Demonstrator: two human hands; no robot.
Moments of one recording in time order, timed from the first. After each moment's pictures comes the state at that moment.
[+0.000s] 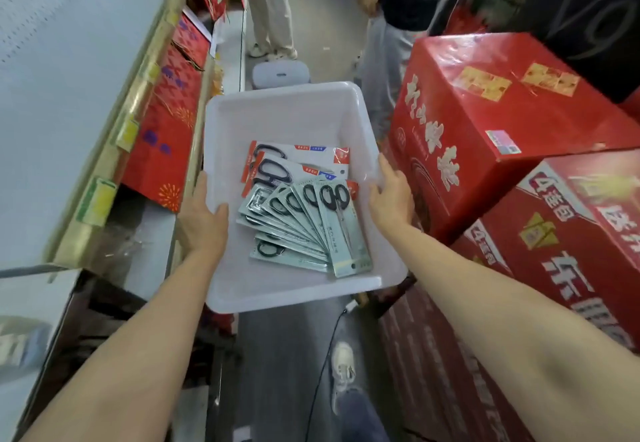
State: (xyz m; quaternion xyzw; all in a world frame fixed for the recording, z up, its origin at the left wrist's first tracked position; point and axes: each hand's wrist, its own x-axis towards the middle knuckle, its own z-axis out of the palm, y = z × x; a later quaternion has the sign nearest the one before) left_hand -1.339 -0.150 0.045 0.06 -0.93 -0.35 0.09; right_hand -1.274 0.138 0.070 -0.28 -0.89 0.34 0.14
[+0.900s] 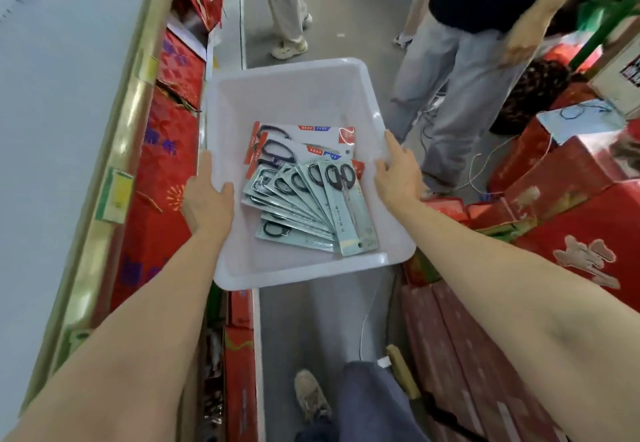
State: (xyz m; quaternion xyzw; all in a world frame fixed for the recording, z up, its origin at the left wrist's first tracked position) left_hand -1.808 -0.108 0.031 0.06 -0.95 -0.31 0.05; right_hand -1.743 0.180 0.048 -0.28 -0.90 0.31 0.11
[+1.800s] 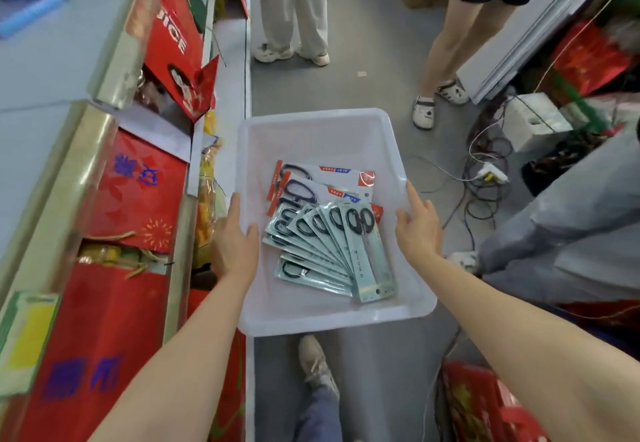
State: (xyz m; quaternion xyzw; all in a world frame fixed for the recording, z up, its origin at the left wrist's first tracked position) left_hand -2.266 0.024 -0.068 0.07 -0.94 -0.34 0.01; right_hand -2.202 0.307 -0.064 -0.32 -0.89 0.33 0.06
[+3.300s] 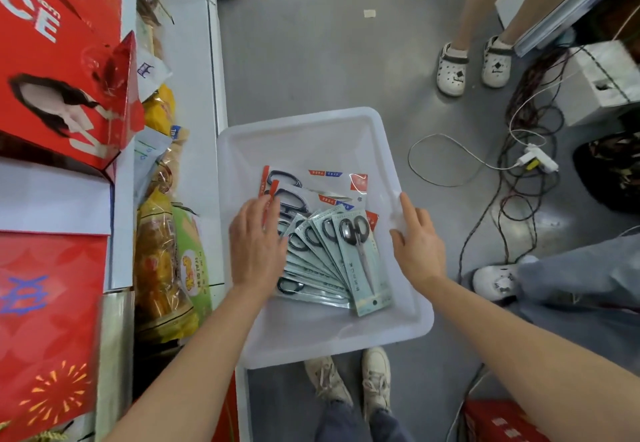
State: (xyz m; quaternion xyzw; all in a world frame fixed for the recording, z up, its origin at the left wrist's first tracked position) left_hand -2.497 0.122 -0.211 -0.20 -0.98 -0.06 0.01; right_hand -2.408 0.373 -0.213 -0.26 -0.93 0.26 -0.04
